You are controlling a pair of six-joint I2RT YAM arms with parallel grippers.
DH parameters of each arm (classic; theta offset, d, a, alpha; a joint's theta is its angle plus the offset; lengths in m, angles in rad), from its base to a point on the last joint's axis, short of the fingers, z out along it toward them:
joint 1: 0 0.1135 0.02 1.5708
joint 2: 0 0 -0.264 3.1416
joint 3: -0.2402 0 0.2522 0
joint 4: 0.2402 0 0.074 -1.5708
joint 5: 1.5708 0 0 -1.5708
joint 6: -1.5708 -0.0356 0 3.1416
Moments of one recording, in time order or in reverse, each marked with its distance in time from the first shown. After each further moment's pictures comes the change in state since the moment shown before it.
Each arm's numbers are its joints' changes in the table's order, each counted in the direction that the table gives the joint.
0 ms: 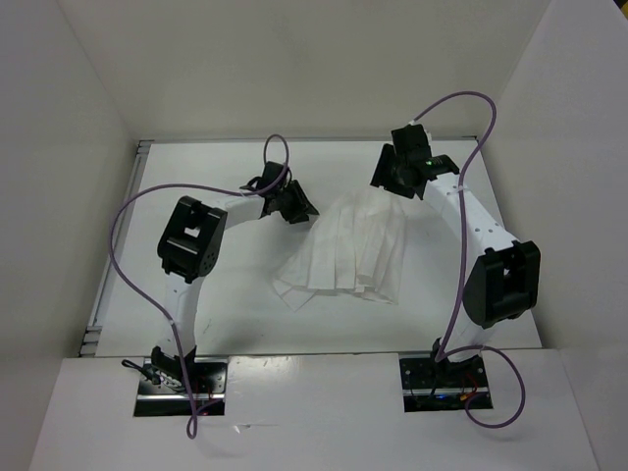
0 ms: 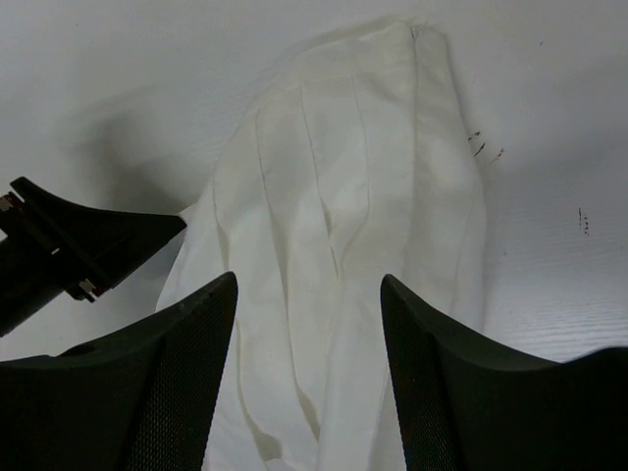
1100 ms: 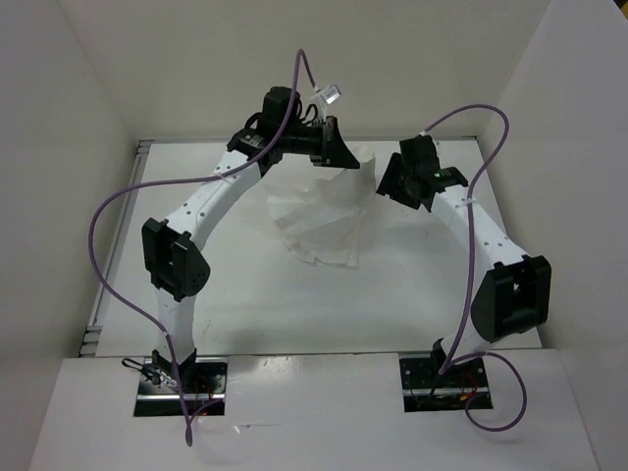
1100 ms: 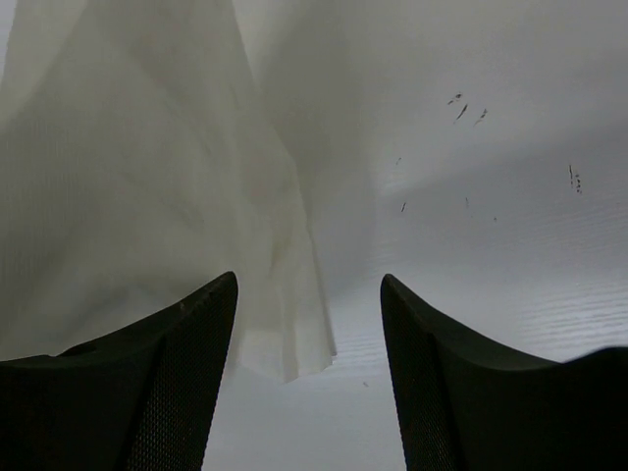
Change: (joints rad) left arm -0.106 0.183 -0.574 0.330 0.443 -0.364; right arm -0.021 0.100 0.125 -0.020 -0.007 -0.050
